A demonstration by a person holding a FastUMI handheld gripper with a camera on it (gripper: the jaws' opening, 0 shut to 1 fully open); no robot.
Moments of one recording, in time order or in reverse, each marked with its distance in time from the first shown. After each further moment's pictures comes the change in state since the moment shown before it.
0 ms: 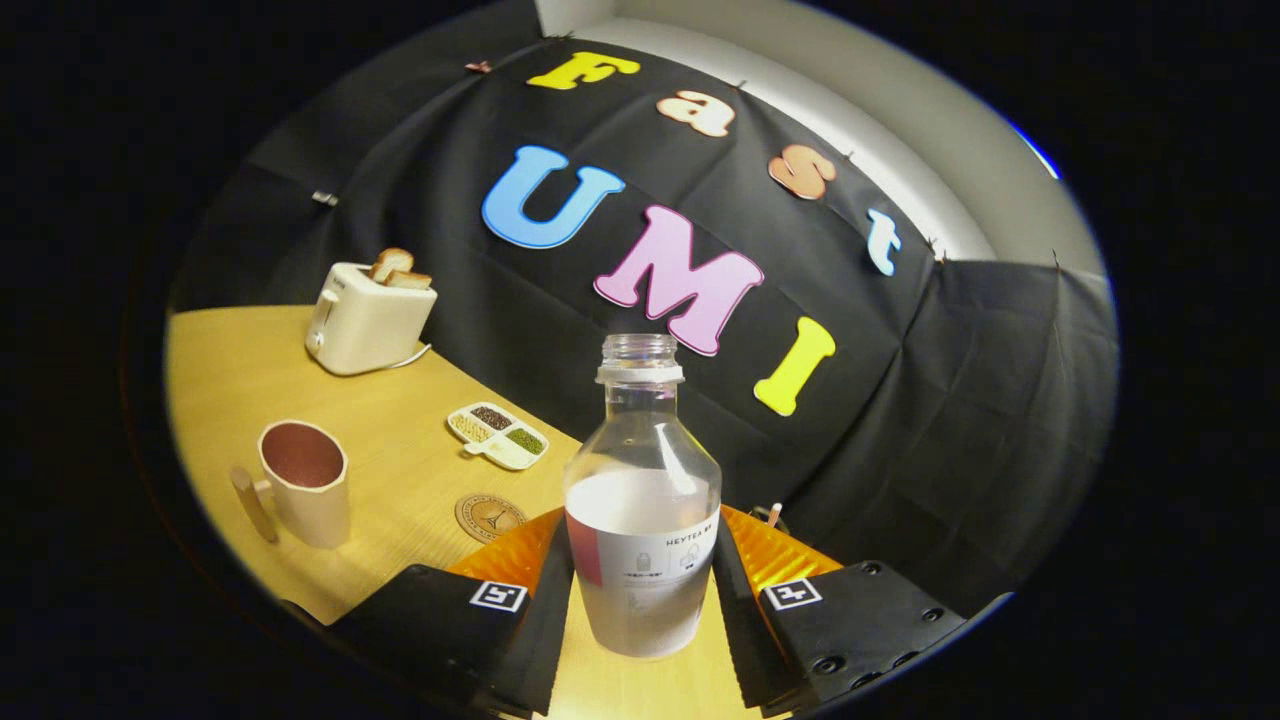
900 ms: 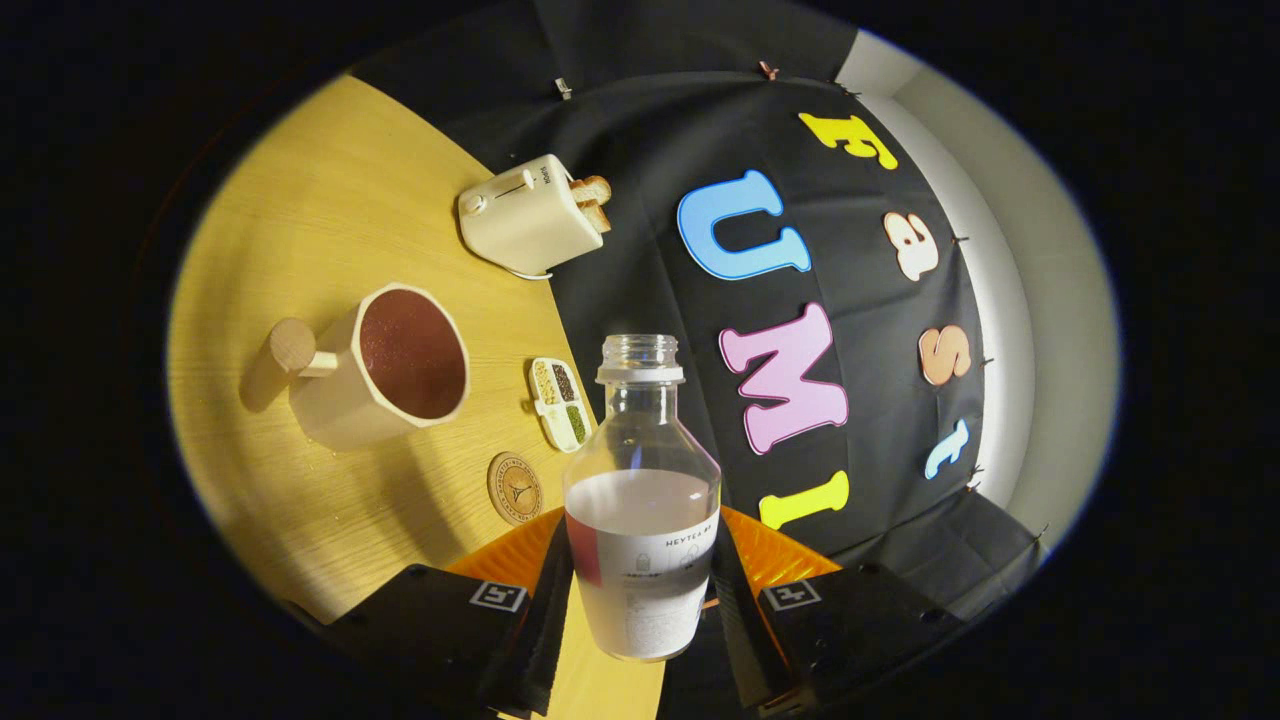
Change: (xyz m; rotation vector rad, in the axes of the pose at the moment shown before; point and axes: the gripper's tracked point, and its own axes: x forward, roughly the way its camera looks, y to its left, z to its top) arm 0.006 0.099 0.005 -0.638 -0.062 0.112
